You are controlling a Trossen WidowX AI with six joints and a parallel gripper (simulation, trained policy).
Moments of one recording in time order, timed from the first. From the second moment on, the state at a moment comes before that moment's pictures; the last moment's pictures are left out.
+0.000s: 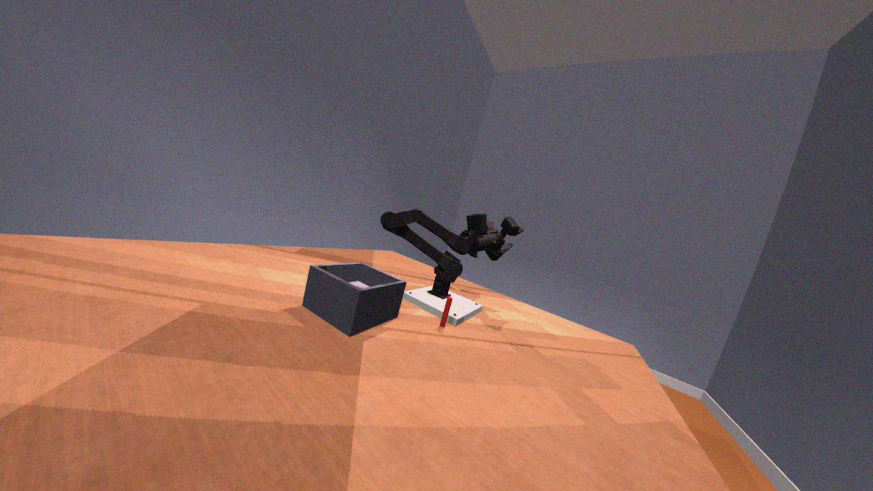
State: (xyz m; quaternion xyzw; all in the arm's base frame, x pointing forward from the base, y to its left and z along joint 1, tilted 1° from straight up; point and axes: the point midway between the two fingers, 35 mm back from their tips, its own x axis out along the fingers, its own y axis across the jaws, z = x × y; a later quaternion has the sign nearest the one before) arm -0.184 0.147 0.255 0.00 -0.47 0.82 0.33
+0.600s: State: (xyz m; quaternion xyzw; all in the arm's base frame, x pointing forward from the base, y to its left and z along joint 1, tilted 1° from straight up) arm -0.115 0.218 0.304 -0.01 -0.29 0.81 0.50
